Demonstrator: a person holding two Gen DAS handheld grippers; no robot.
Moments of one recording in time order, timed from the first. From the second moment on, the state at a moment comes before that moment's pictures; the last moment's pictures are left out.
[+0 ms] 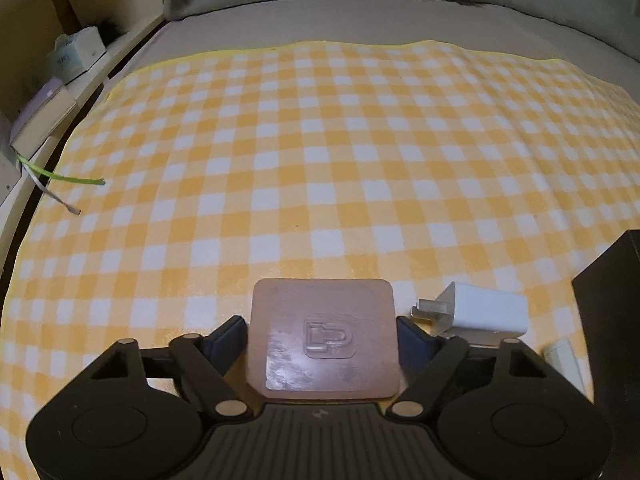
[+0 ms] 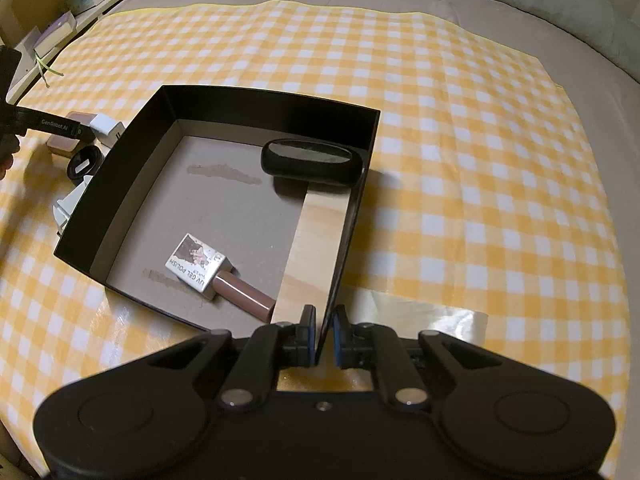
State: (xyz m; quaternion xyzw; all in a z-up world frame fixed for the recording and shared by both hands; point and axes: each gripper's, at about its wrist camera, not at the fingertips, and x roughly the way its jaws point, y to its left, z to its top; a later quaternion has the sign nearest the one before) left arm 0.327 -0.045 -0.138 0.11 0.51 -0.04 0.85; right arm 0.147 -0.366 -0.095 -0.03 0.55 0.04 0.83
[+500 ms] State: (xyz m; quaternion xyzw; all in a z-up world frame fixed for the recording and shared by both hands) left arm 0.313 -0.020 -0.101 0.03 0.48 0.04 0.87; right arm 0.150 -0.365 -0.096 -0.03 0.56 0.03 0.83
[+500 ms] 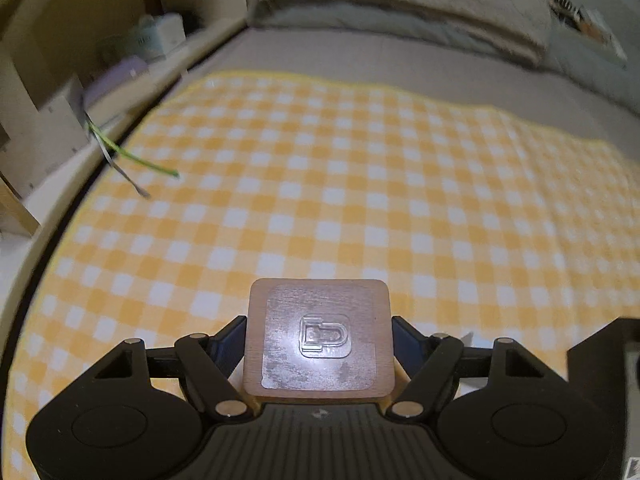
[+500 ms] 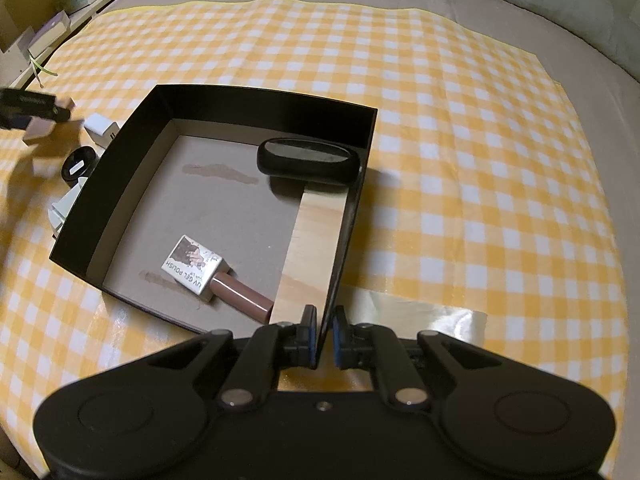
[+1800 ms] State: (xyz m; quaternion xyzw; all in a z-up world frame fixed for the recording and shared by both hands) left arm 0.232 -0.264 -0.110 0.07 0.47 -0.27 0.84; right arm 0.146 -0.365 -0.093 -0.04 0.55 0.03 0.83
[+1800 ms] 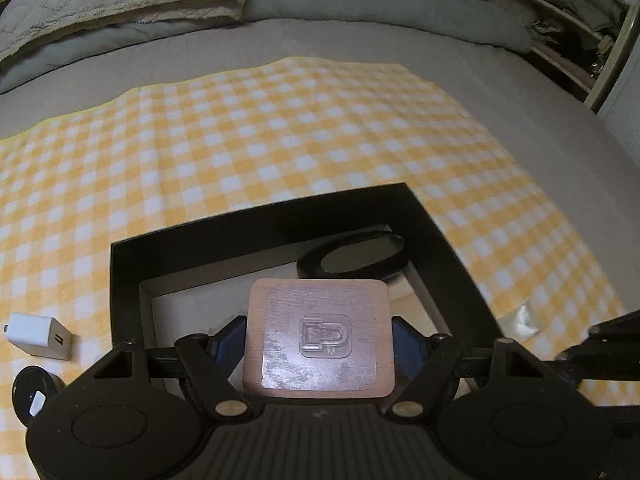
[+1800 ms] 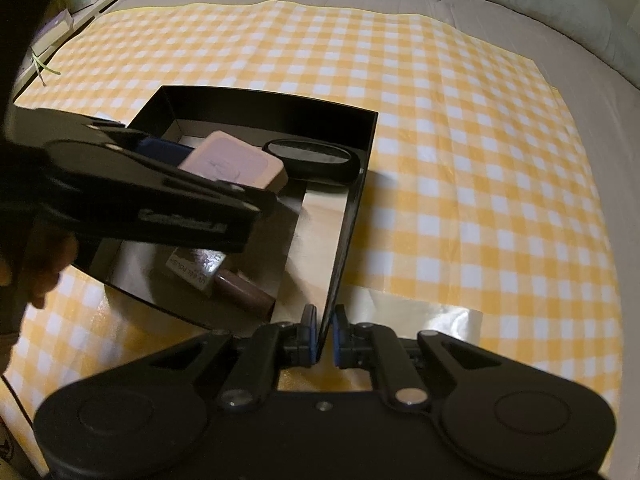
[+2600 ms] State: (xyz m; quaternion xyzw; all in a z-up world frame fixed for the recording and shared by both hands) left arm 0.236 -0.262 -0.135 -0.04 0.54 -0.22 0.81; right arm 0.146 -0.364 -0.094 -0.04 0.55 0.03 0.83
